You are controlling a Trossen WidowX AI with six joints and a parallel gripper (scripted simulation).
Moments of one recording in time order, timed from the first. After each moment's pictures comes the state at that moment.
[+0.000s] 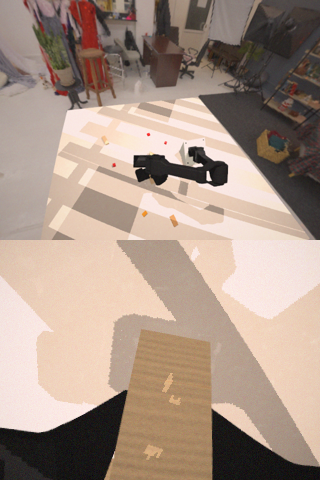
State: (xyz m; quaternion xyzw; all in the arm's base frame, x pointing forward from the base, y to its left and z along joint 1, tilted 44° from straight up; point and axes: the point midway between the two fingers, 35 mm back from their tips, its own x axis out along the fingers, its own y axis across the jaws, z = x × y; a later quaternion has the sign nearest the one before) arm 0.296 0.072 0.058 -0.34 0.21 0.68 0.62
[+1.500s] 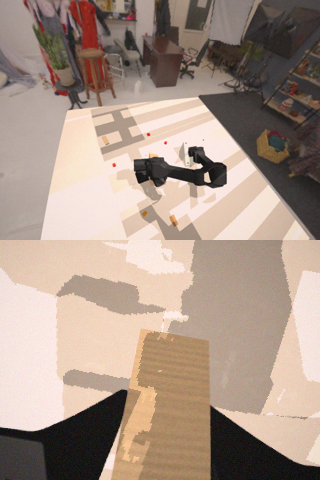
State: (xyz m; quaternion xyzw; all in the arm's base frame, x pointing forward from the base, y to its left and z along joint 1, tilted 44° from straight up) arm 0.296 0.090 0.038 -0.34 0.21 0.68 0.62
